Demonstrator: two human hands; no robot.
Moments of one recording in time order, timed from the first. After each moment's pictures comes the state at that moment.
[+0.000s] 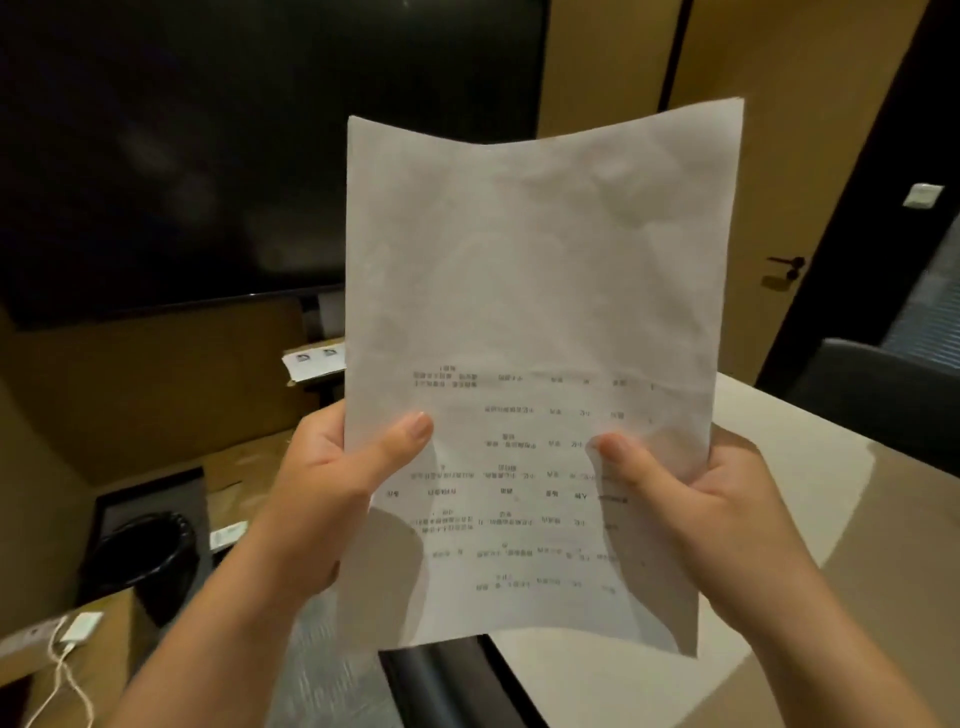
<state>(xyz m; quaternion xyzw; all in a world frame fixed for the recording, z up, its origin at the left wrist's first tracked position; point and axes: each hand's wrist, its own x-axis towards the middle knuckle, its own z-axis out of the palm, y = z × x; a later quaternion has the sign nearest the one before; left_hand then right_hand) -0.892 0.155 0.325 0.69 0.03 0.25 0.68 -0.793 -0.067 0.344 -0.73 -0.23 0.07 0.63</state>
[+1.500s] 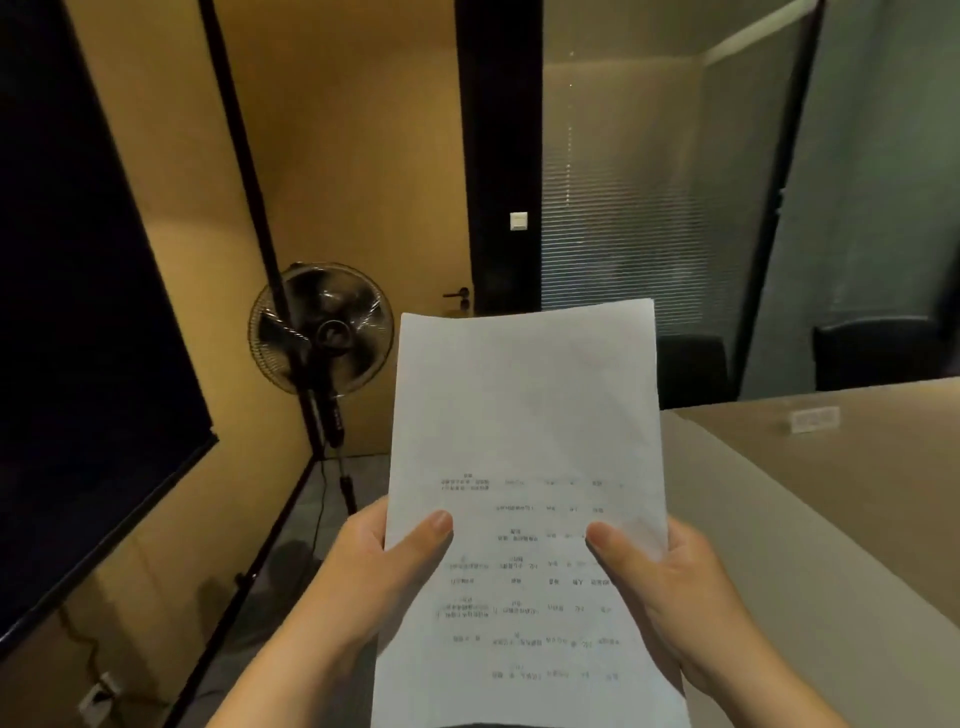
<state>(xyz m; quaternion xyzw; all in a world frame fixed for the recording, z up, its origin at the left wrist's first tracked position) -0.201 0.646 0.330 0.70 -0.22 -0.19 0.65 -0.310 0.429 0.299 -0.68 0.14 -0.21 0.69</state>
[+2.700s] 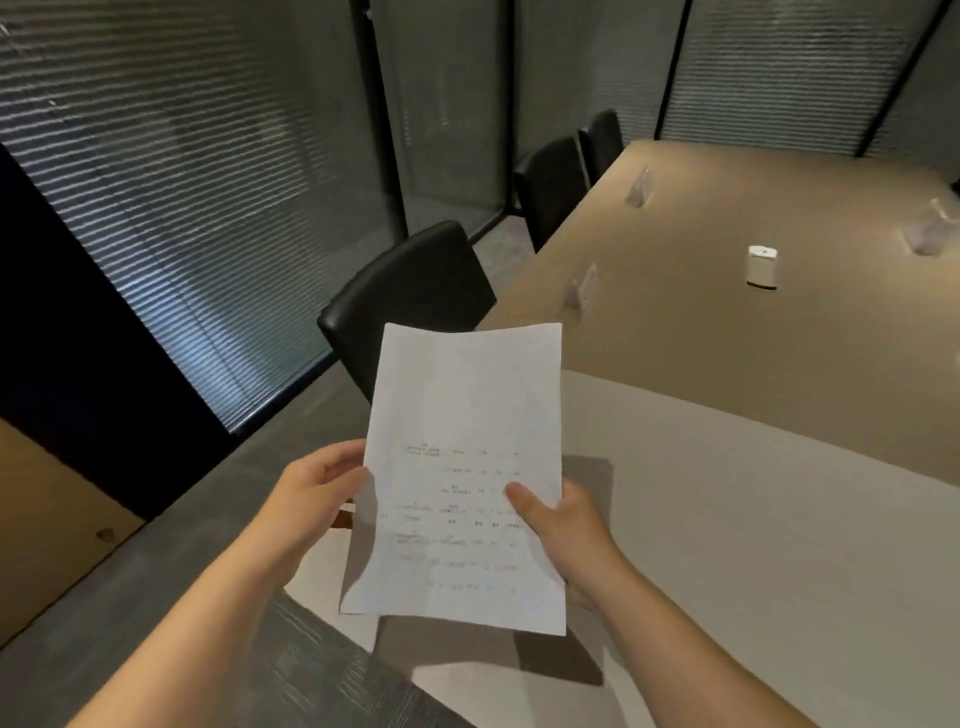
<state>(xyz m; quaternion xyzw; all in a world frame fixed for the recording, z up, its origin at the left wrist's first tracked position) 0.406 0.089 0.168 0.68 -0.45 -0.43 0.38 0.156 0.066 0.119 -0.45 0.53 -0.37 0.61</state>
